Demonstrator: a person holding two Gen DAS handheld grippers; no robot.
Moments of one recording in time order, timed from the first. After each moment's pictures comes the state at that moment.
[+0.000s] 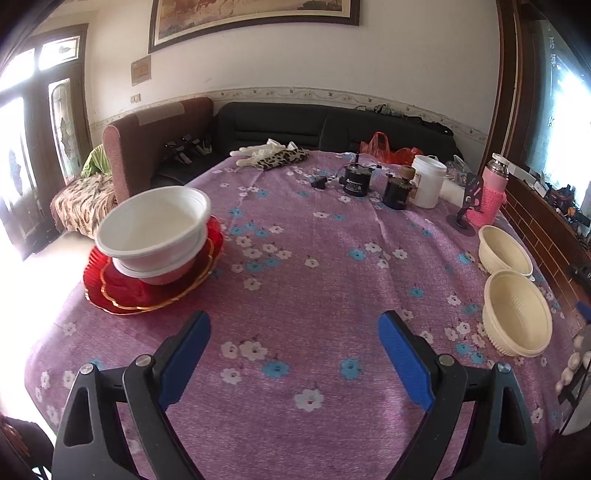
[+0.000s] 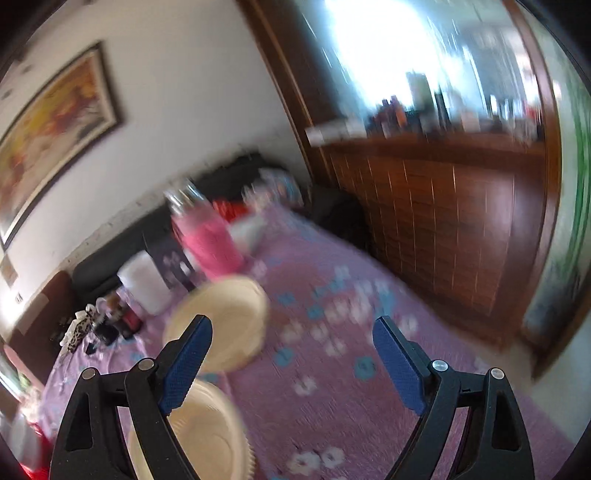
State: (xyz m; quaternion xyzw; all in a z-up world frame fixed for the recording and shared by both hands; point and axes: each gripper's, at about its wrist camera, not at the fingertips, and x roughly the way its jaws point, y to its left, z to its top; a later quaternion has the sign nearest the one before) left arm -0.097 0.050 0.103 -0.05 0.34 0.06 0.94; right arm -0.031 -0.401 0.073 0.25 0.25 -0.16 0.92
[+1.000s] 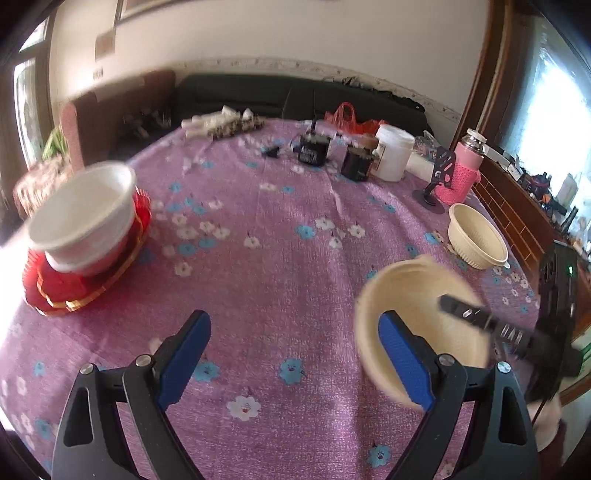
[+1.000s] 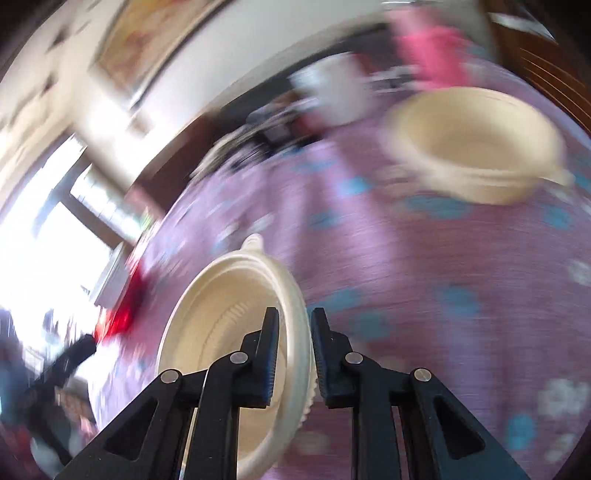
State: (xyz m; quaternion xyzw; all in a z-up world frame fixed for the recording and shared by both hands) left arm -0.056 0.029 0.079 -0.09 0.41 -0.01 0.91; right arm 0.020 -0.236 0.016 0.17 0.42 0.25 0.85
